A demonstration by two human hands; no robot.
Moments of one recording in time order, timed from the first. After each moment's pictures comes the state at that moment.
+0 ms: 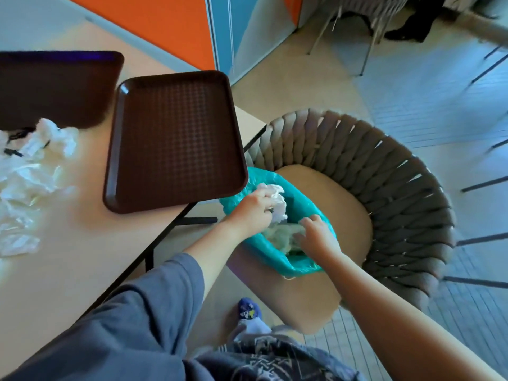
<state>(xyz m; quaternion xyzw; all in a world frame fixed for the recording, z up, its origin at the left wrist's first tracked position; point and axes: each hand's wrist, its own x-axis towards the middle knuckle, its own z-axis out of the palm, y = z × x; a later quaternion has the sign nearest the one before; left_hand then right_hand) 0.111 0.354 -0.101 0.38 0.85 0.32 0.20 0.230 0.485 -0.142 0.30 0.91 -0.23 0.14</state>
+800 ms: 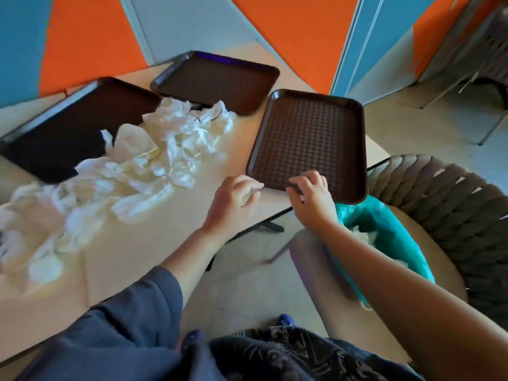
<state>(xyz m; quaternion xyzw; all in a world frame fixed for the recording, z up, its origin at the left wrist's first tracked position) 0.113 0.099 -0.040 0.21 0.90 0.36 -0.14 0.112 0.287 -0.064 0.00 0.96 -0.26 -0.11</state>
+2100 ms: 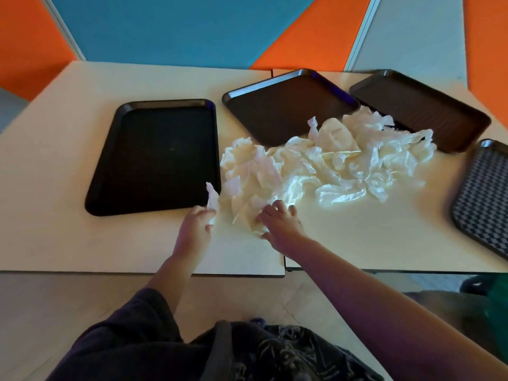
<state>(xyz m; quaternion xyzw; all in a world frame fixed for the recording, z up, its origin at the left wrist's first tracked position) 0.274 -0.342 -0.111 -0.19 0.92 0.31 -0.13 0.169 -0.158 -0.101 -0.43 0.90 -0.02 0.07</state>
